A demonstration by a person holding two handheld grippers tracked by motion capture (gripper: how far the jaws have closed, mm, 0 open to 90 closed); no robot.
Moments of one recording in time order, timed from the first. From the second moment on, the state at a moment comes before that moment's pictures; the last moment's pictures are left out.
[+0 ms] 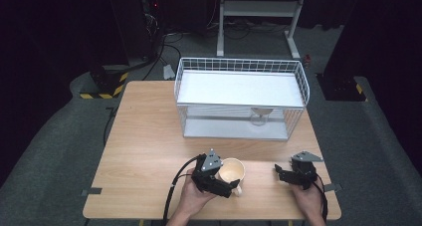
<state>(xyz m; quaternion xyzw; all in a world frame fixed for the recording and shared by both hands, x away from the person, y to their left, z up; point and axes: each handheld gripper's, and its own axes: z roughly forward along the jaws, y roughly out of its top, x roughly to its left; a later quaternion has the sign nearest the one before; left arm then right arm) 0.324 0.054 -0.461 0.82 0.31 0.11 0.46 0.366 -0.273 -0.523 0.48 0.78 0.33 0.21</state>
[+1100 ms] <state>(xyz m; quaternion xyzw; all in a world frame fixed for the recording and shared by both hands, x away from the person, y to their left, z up) 0.334 0.030 -0.476 0.83 0.30 0.13 0.45 0.366 -0.273 -0.523 0.48 0.78 0.33 0.21</state>
